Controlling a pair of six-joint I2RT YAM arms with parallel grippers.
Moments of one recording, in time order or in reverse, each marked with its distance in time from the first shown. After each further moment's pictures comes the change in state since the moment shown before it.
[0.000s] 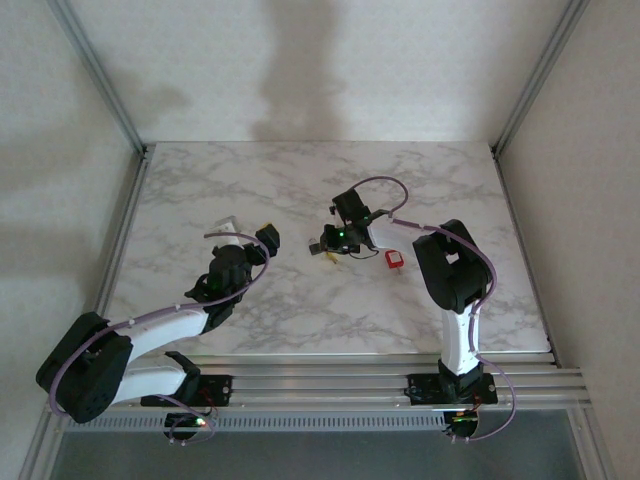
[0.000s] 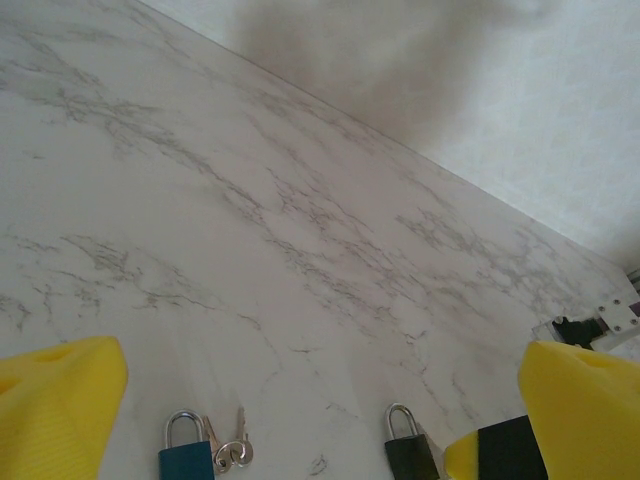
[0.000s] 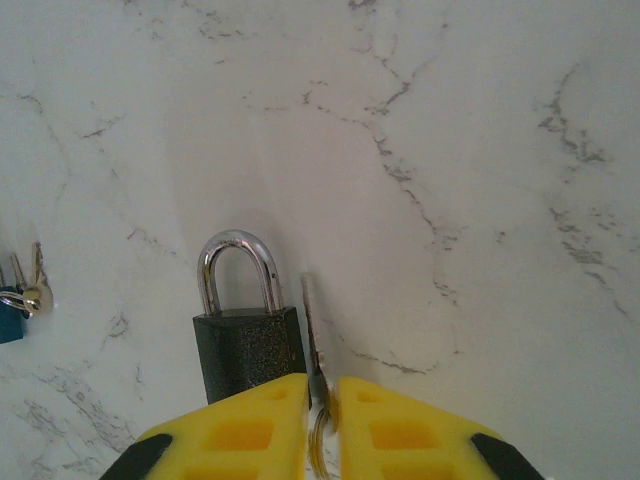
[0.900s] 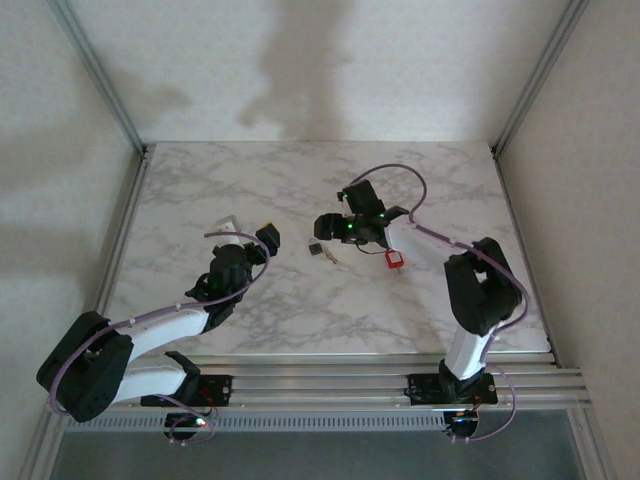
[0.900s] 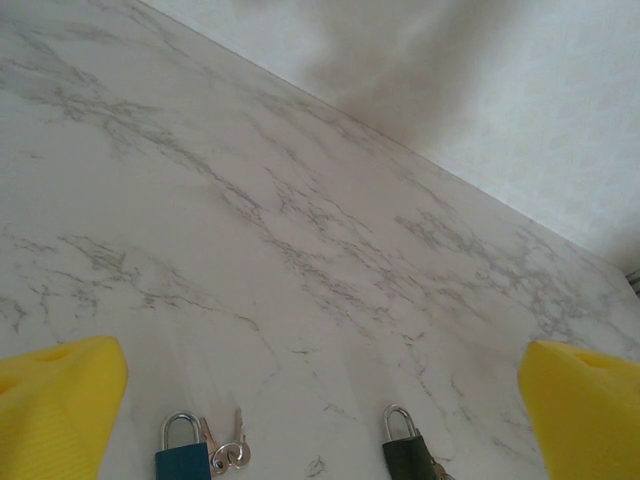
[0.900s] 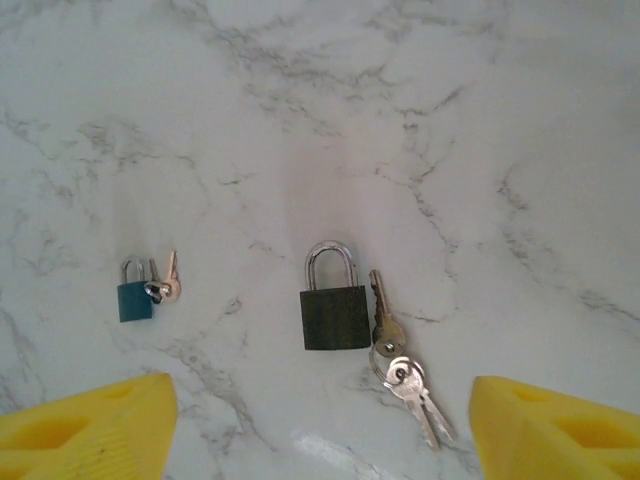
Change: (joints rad) left arm 0.000 0.006 0.005 0.000 0.000 -0.007; right arm -0.002 -0.253 -0.069 -0.023 0.063 -0.012
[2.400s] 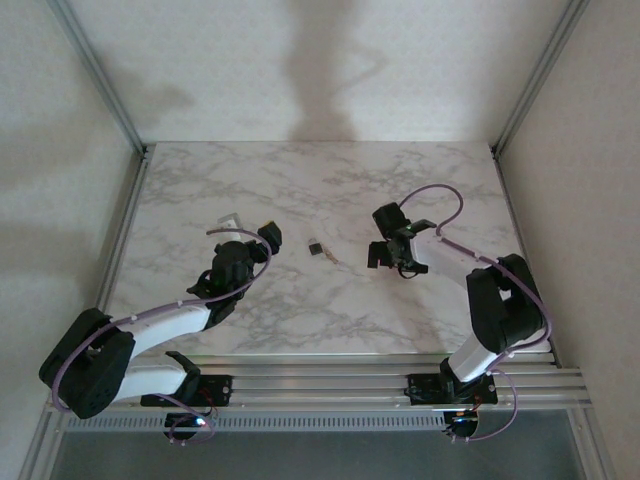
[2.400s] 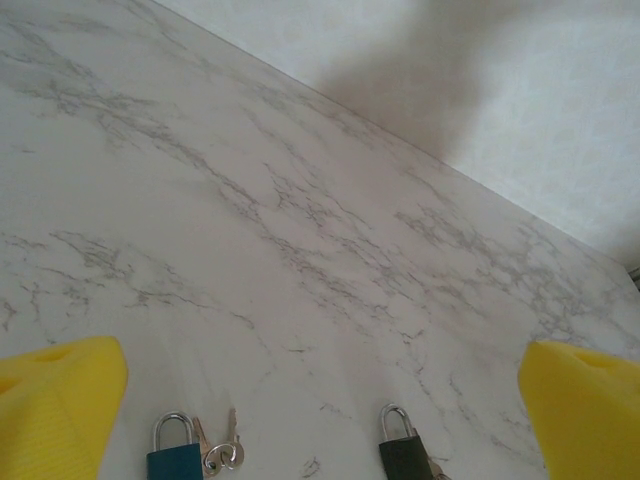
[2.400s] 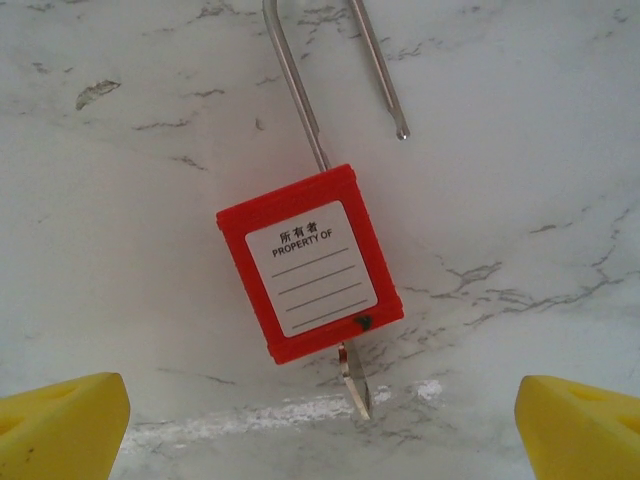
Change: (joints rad) left arm -0.001 0.019 0.031 -0.031 0.004 -0.008; right arm -0.118 -0.122 -0.203 -0.346 0.426 -0.021
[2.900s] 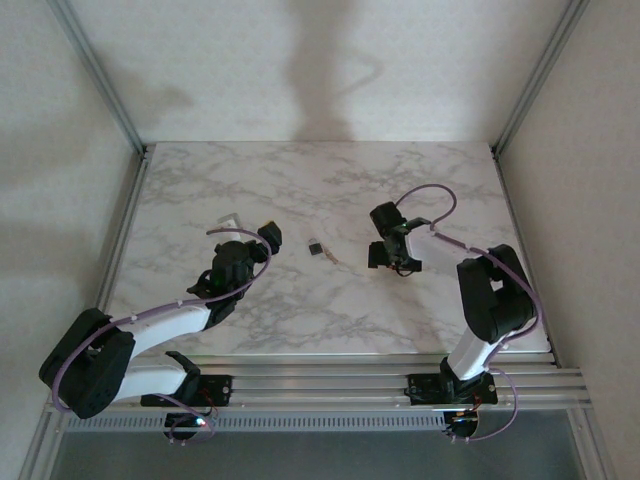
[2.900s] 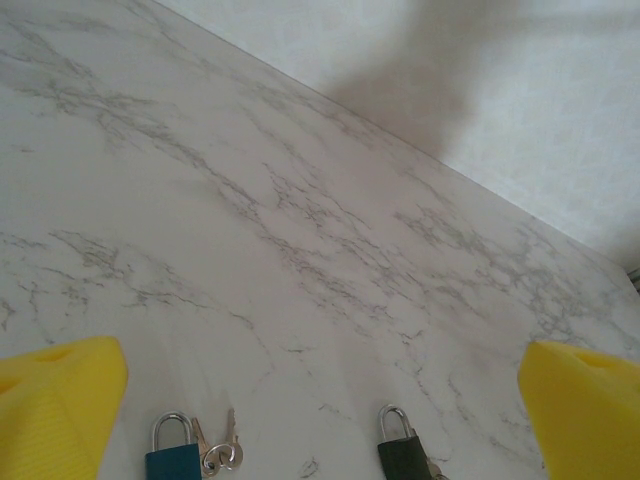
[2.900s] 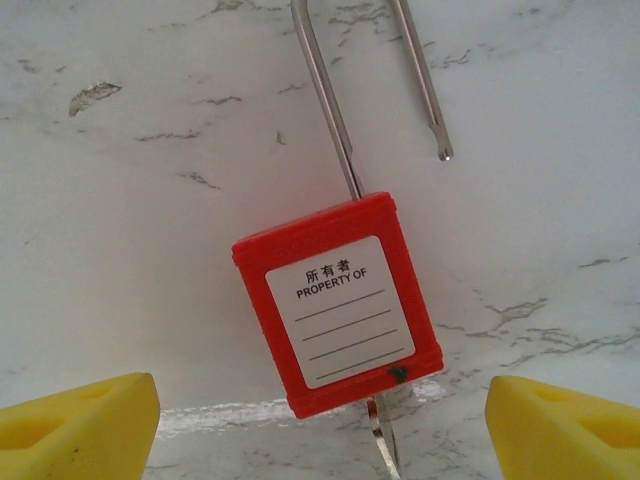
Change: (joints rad) left arm 0.000 0.000 0.000 0.000 0.000 -0.003; right arm -0.007 0.076 0.027 0.027 -0.023 -0.026
